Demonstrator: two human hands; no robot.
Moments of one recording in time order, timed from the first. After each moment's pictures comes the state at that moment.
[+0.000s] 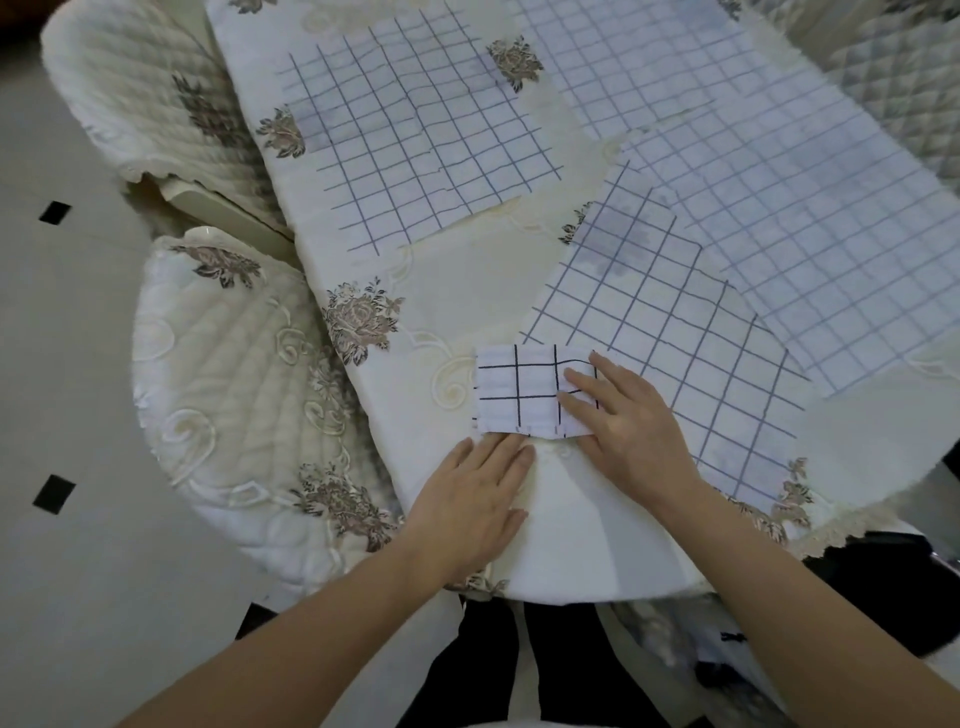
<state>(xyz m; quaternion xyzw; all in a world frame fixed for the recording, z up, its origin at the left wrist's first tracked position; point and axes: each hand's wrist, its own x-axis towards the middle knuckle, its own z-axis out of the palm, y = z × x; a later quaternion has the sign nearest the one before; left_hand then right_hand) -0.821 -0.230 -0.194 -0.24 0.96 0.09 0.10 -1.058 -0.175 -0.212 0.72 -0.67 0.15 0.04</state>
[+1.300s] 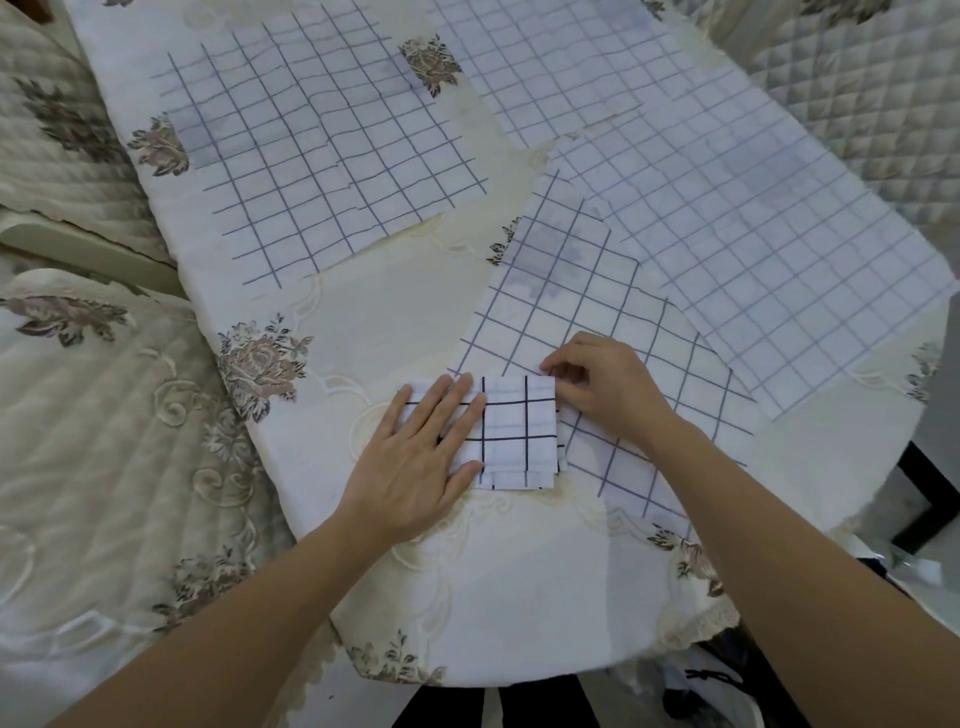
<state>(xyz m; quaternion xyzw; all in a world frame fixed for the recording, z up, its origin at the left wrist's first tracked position) -0.879 -0.309 -0.232 -0.24 0.97 0.04 0.04 -1.150 -0.240 -0.214 0.60 -0.73 0.26 -0.22</state>
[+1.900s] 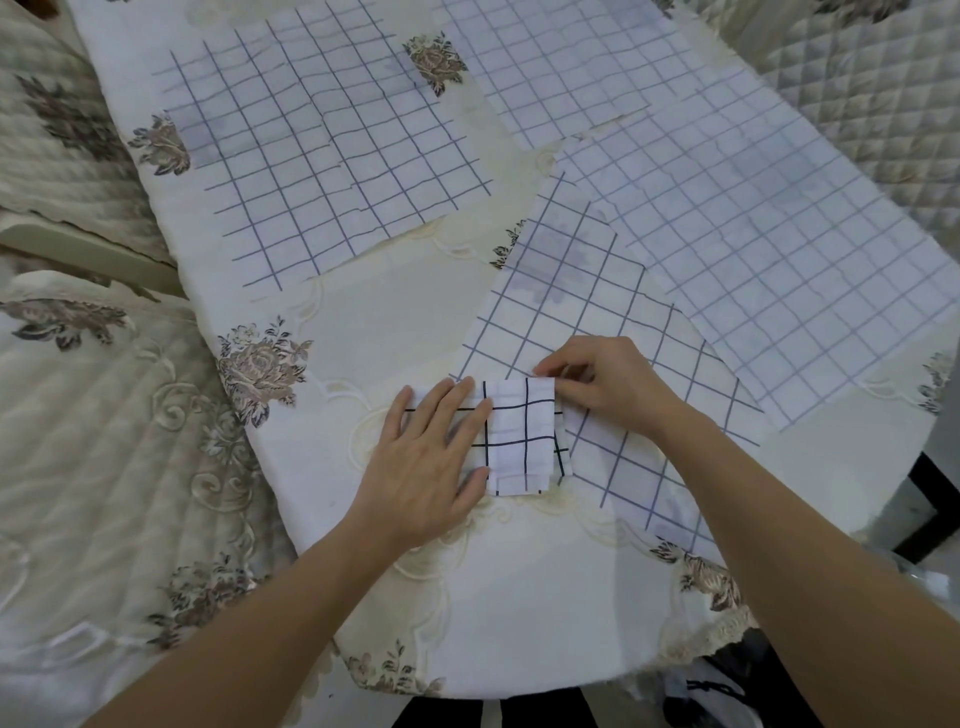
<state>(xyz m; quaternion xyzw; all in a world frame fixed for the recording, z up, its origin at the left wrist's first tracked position) -0.892 -0.303 -0.221 -0.29 0.95 0.07 0.01 -1.158 -0.254 -0.198 0.58 -0.71 0.24 -0.32</state>
